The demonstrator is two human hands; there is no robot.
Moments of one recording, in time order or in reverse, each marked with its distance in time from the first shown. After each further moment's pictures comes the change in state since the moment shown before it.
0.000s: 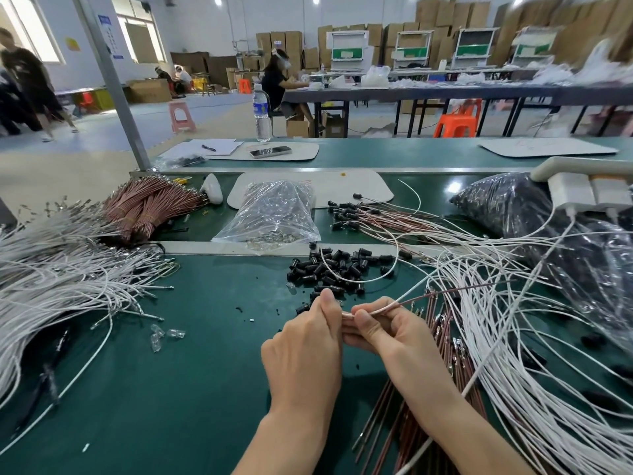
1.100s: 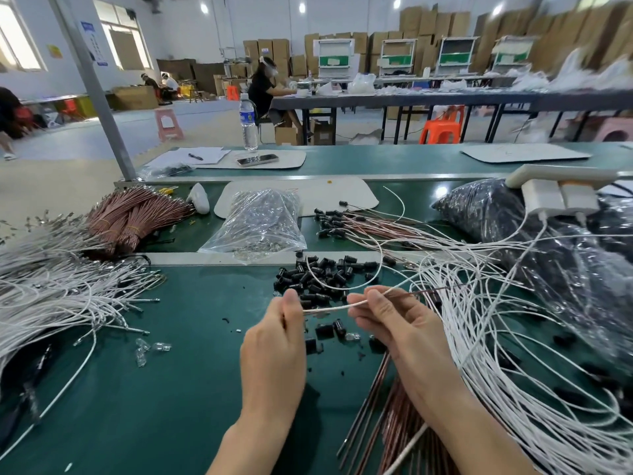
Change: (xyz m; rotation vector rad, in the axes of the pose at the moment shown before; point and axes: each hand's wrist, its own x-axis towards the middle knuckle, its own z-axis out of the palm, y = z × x) left_hand 0.008 -0.016 -0.006 -0.515 0.149 0.002; right_hand 0.003 -0.018 -0.017 0.180 0.135 -0.033
